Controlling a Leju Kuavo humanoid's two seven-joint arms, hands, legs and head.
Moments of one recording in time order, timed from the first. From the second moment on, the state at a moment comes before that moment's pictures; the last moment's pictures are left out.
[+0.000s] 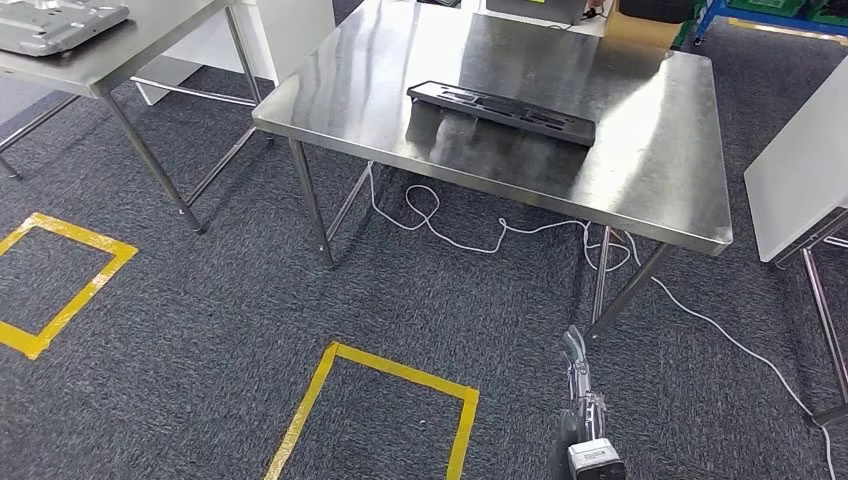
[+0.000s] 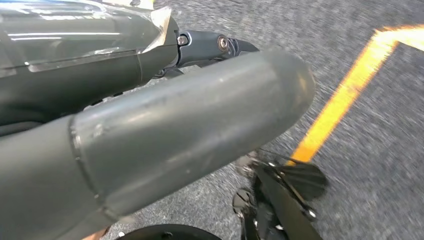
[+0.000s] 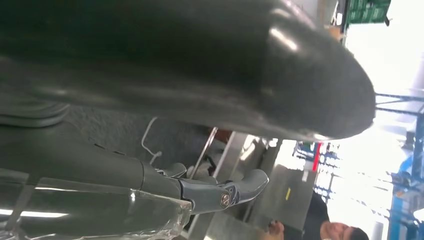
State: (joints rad) left arm -0.08 -0.16 1.11 -0.21 -0.82 0.21 -0.15; right arm 0.35 0.14 0.12 -1.73 0.29 -0.18 -0.55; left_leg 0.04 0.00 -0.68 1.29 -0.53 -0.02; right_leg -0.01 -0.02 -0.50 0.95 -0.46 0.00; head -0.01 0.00
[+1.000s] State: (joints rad) left arm -0.07 -0.17 1.16 -0.21 -0.77 0.29 -0.07; right arm 0.19 0.11 0.15 -1.45 0.13 -0.27 -0.55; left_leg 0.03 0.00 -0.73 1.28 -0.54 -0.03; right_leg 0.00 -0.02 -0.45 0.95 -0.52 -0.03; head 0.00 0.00
